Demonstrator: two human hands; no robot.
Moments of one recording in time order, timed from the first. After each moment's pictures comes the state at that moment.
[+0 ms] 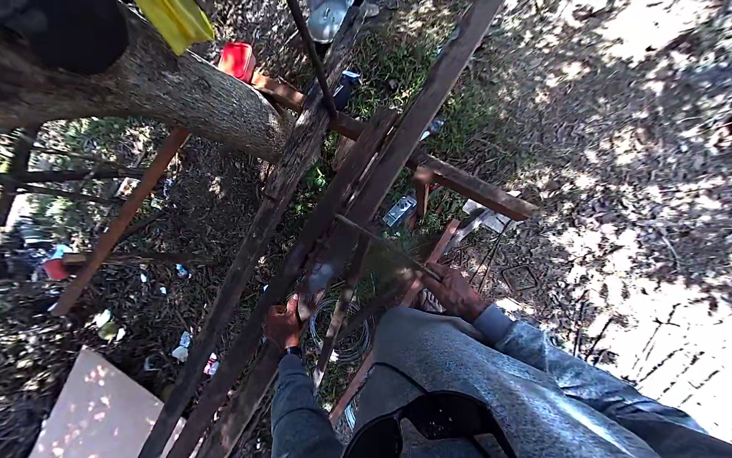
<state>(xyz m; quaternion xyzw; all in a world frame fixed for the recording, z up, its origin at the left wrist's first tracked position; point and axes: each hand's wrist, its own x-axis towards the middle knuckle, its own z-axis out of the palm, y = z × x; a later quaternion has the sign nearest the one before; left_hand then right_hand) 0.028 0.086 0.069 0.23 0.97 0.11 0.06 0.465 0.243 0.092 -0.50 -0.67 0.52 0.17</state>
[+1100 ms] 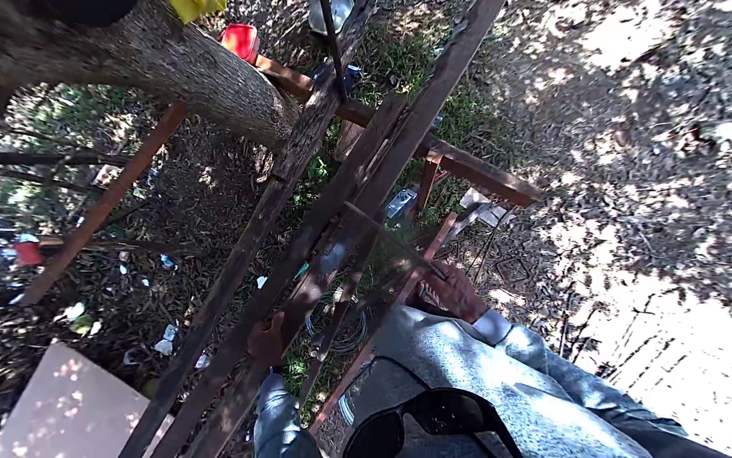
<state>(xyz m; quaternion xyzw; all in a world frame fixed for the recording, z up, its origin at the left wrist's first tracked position) -0.051 -0.040 0.053 0.24 0.95 0.15 0.10 0.417 0.173 0.100 -0.53 -0.64 0.49 0.26</state>
